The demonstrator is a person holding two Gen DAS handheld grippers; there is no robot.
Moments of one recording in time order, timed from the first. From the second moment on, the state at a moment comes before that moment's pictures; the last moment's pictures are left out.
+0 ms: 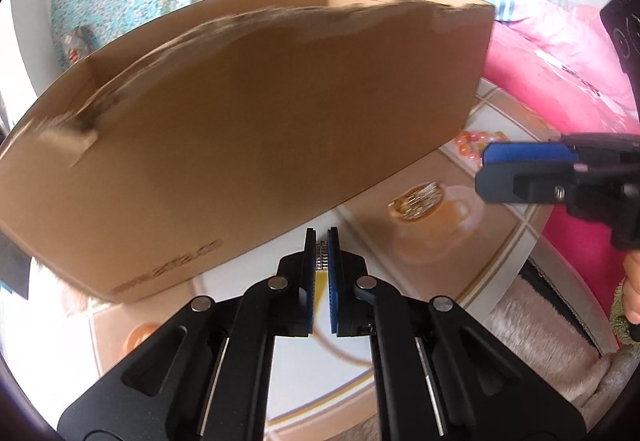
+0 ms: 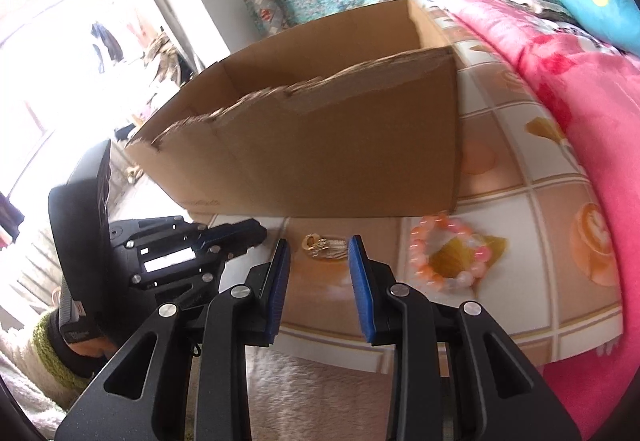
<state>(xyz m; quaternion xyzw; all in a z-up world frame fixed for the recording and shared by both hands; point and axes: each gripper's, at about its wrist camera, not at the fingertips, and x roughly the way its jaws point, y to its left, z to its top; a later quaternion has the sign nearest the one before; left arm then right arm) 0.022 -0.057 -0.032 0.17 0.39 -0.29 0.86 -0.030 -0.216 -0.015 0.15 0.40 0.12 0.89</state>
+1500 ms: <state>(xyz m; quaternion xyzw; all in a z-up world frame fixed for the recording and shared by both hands) 0.022 -0.037 -0.033 0.15 0.38 -0.29 0.86 -0.010 -0.203 -0.006 0.01 0.44 0.18 0.88</state>
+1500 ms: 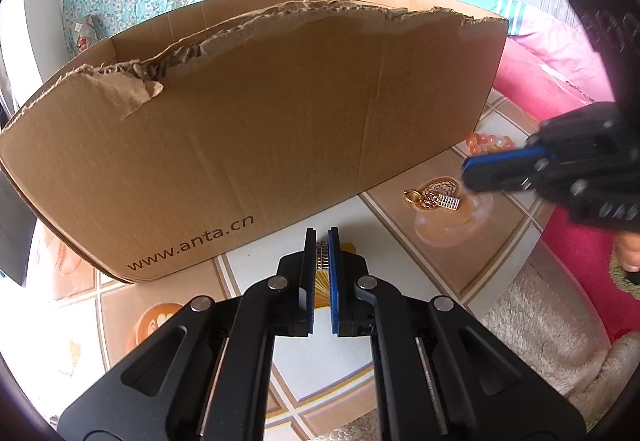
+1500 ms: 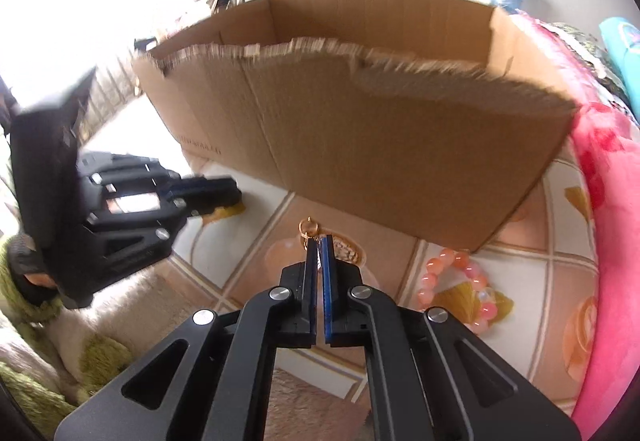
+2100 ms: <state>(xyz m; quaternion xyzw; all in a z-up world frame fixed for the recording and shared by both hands) 0.013 -0.018 -0.020 0.13 0.38 -0.30 0.86 0.013 -0.190 -0.032 0.00 0.46 0.16 0.87</state>
